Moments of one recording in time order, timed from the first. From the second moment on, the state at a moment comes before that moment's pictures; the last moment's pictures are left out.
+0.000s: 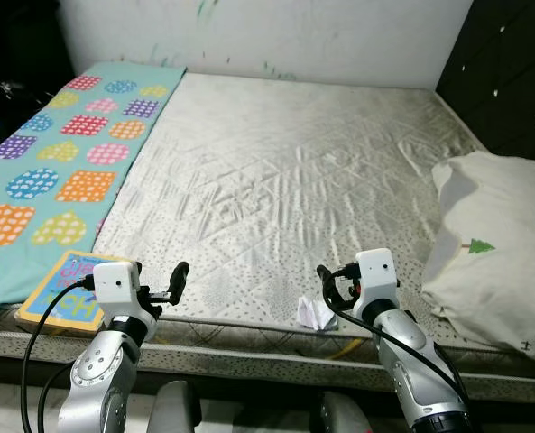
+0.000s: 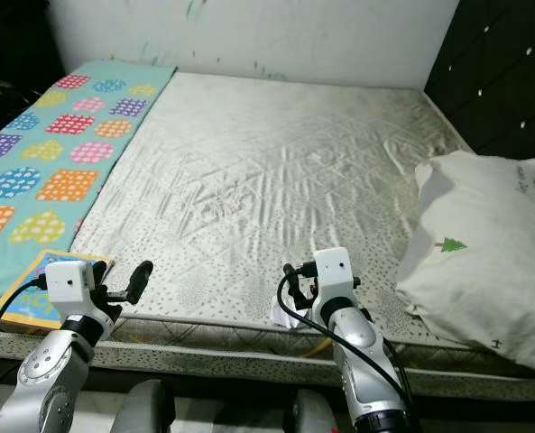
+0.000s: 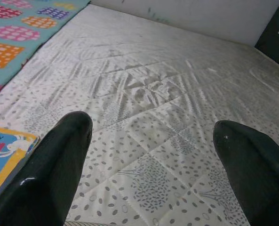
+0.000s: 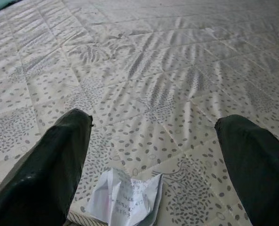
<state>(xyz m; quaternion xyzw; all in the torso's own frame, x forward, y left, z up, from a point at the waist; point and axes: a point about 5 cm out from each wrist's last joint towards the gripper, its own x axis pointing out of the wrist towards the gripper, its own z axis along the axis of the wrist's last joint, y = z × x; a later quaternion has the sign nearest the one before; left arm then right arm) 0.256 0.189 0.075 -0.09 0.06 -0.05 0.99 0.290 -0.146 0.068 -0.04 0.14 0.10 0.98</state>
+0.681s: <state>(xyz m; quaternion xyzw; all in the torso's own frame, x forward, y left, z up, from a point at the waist) 0.255 0.190 0.074 -0.09 0.07 -0.05 0.99 0.288 -0.134 0.065 -0.04 0.15 0.15 0.98</state>
